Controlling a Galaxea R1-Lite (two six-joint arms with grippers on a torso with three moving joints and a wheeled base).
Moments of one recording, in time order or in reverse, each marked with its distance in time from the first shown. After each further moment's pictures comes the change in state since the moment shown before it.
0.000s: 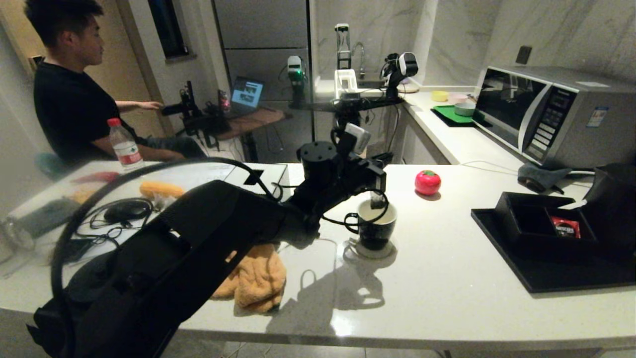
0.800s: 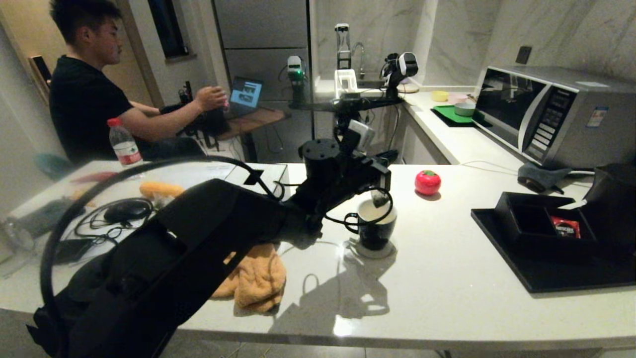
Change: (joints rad) left arm -0.013 -0.020 0.007 -0.002 0.000 0.000; right arm 0.000 0.000 0.000 0.000 0.000 0.000
